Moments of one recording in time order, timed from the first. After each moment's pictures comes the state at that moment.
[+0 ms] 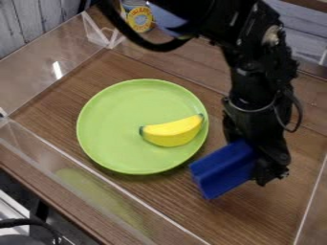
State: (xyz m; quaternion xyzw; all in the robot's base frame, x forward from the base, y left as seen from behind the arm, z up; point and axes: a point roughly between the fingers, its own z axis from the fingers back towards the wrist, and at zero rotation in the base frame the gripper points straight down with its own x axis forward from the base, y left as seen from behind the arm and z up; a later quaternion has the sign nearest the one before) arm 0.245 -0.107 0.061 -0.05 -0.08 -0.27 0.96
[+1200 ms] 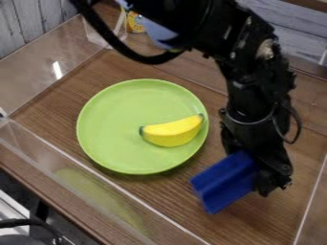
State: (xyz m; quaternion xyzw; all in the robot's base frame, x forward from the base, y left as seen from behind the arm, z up) arm 0.235 -0.113 0.056 -0.07 -0.09 -0.24 0.97
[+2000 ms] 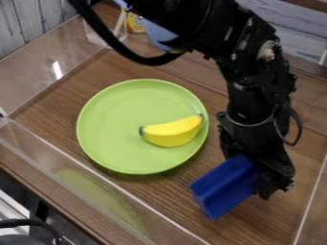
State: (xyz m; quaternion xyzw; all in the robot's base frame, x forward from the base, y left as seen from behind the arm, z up) arm 0.231 -0.114 0.056 -0.07 -0.08 -0.22 0.97
